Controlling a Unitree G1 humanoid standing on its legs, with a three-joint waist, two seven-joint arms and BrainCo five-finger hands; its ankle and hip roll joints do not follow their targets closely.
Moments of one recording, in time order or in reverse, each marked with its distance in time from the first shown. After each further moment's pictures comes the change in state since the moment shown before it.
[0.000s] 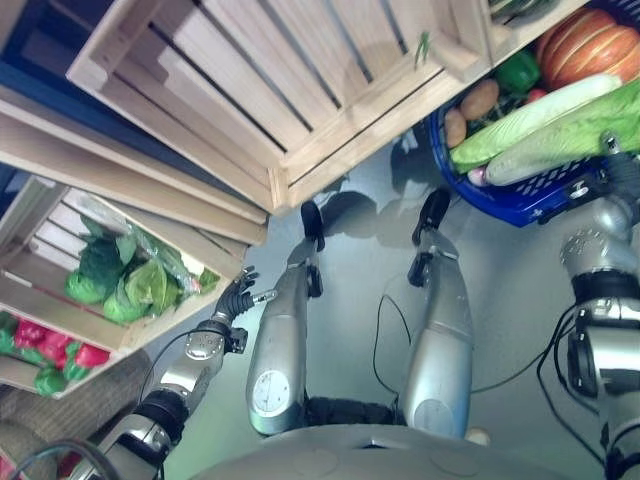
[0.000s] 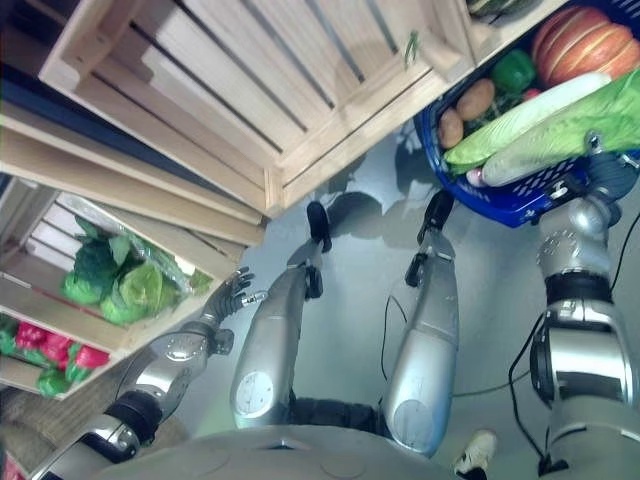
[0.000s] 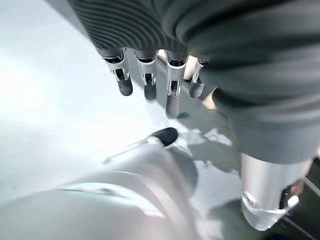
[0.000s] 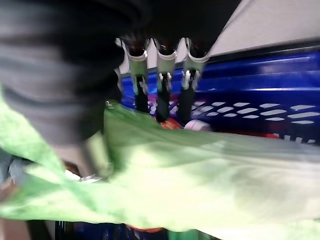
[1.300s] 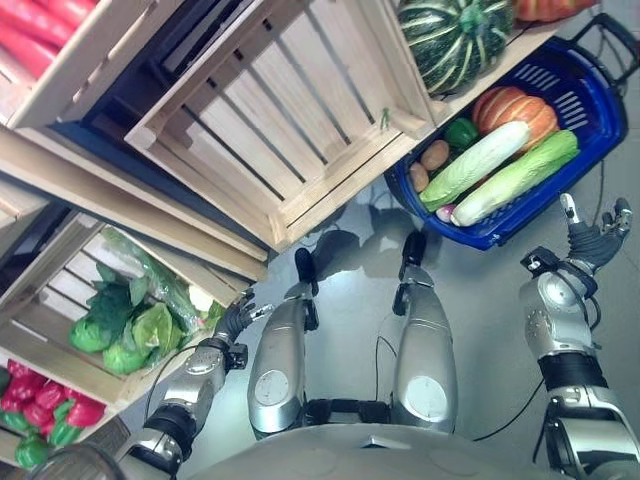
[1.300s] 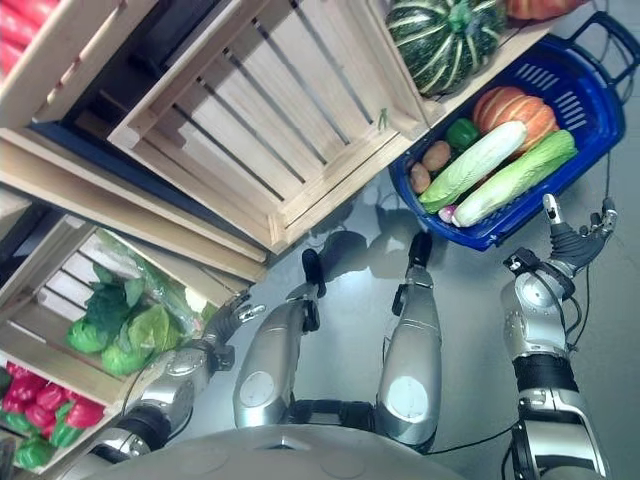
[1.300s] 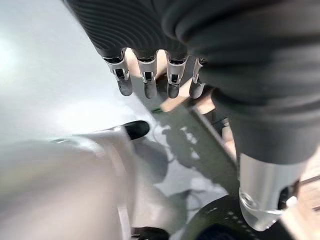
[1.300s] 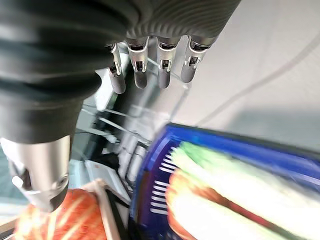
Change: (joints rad) left arm 0.033 -0.111 0.157 0.161 -0.053 0.020 -0.105; right arm 0.576 0.227 -0.021 -0.529 -0.554 -0.161 -0.267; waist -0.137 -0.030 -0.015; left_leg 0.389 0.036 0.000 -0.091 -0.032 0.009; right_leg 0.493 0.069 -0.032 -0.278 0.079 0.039
